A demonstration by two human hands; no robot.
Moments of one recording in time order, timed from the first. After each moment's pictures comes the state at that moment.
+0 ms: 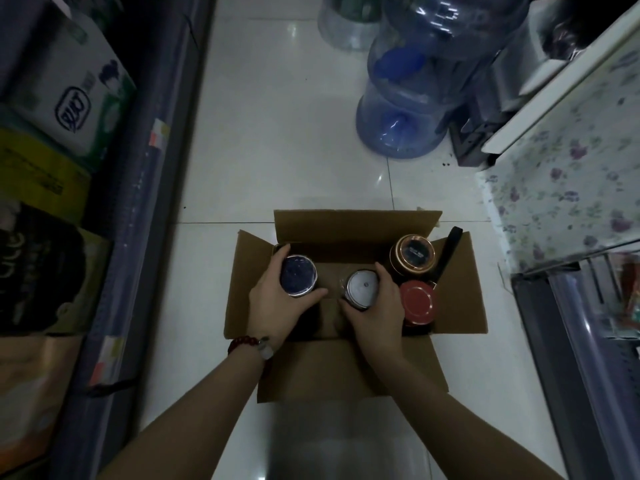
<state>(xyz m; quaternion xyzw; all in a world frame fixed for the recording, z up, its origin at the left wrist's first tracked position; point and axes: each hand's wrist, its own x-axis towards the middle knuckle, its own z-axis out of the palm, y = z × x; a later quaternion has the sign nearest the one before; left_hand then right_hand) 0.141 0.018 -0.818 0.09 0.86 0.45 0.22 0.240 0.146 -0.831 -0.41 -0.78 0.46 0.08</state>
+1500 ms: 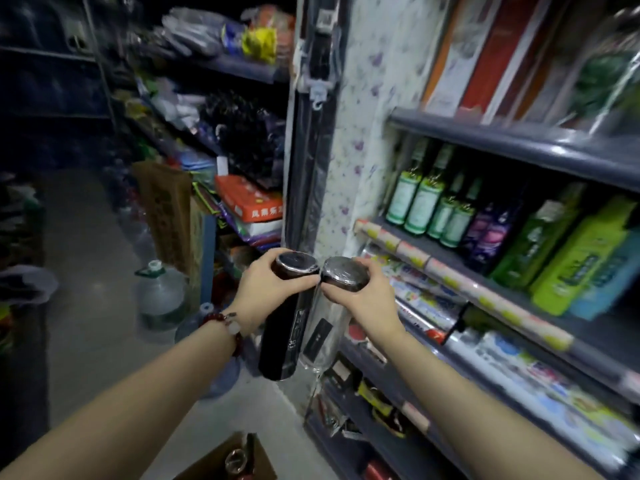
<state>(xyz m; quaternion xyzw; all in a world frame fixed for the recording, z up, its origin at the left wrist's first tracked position) 0.250 0.180 0.002 0.46 0.65 0.55 0.25 0.424 0.233 0.007 -0.41 -0.68 0.41 0.44</state>
